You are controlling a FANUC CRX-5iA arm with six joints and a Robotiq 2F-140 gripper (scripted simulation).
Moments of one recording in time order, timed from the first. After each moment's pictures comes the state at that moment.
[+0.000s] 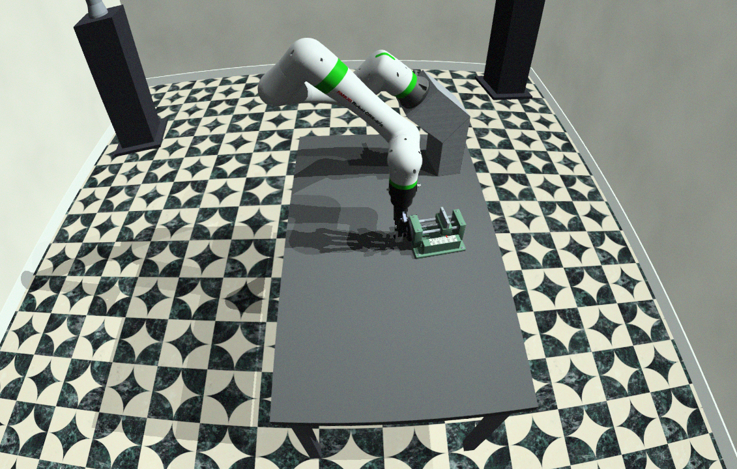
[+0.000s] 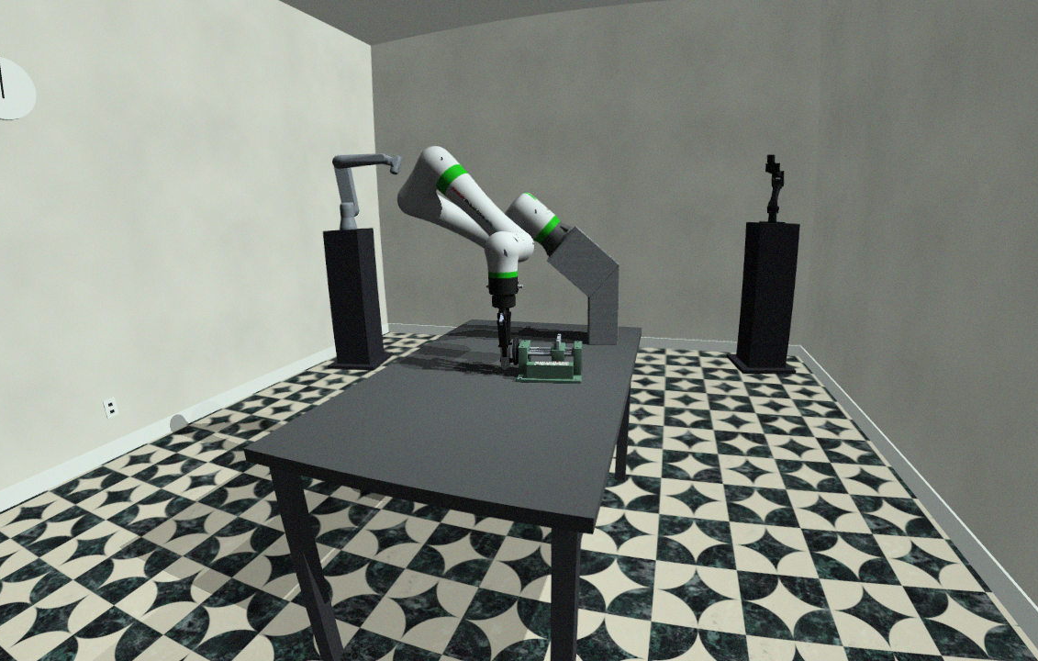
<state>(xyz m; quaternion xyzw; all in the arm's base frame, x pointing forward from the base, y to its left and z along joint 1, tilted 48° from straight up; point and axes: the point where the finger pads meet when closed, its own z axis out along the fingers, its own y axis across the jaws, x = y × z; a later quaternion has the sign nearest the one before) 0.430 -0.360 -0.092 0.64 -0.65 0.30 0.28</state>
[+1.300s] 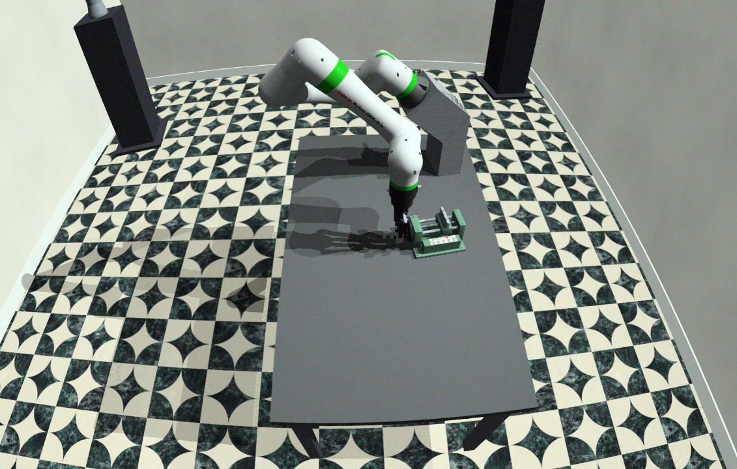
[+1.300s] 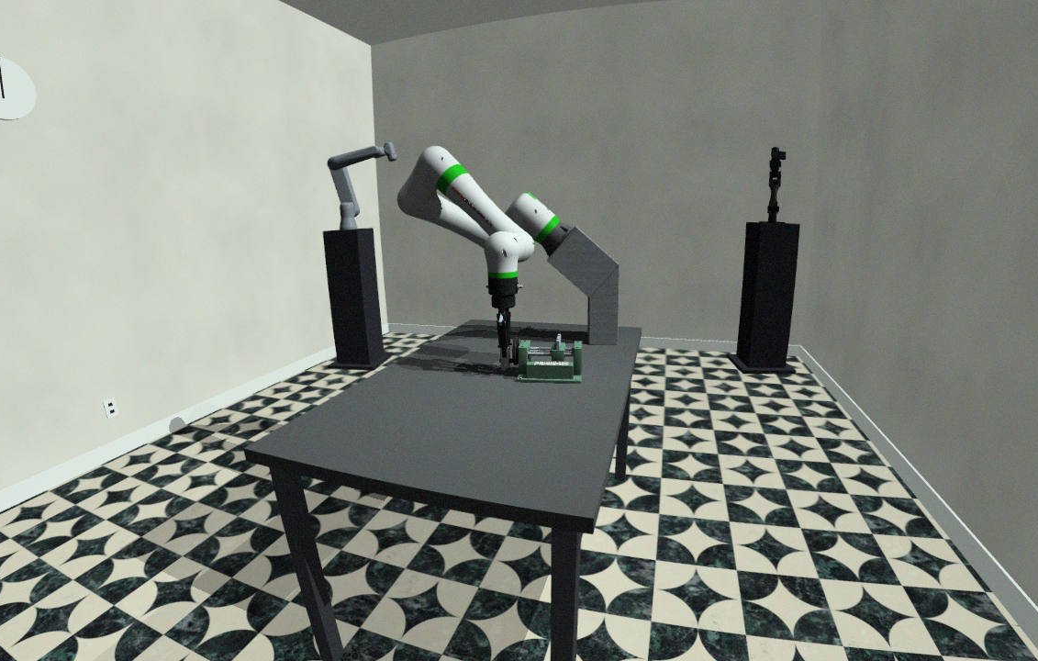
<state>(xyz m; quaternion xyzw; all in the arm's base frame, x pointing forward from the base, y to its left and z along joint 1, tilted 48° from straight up) 0.436 -0.360 -0.092 0.64 -0.65 0.30 0.28</state>
